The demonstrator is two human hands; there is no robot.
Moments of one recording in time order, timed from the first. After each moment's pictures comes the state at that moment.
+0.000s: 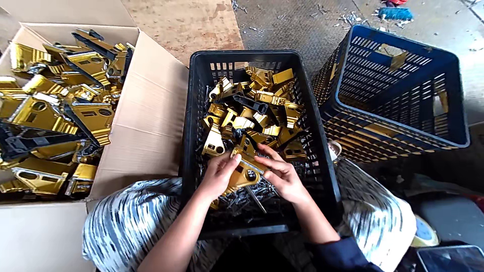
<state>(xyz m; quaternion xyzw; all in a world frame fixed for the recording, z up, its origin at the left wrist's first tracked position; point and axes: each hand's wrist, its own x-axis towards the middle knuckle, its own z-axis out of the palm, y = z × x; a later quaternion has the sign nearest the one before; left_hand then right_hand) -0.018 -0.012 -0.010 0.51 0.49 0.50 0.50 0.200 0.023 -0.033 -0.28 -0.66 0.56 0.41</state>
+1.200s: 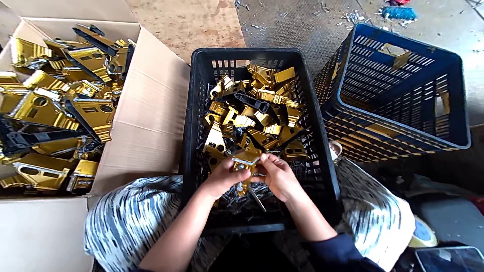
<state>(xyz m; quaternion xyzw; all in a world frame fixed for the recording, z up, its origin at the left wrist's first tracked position) -0.016 -0.016 -0.012 0.42 0.38 0.49 0.66 0.173 0.019 -0.006 -0.46 -0.38 0.72 0.34</state>
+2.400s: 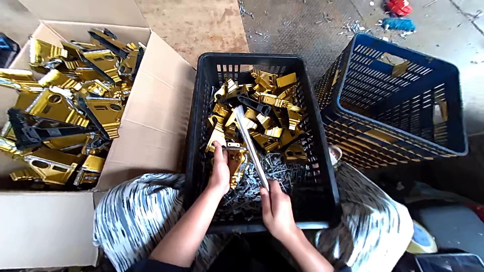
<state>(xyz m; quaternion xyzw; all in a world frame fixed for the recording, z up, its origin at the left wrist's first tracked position) 0.005 -0.005 -0.018 0.22 0.60 0.52 0.57 0.181 -0.066 -0.021 -0.52 -0.73 0.28 0.35</state>
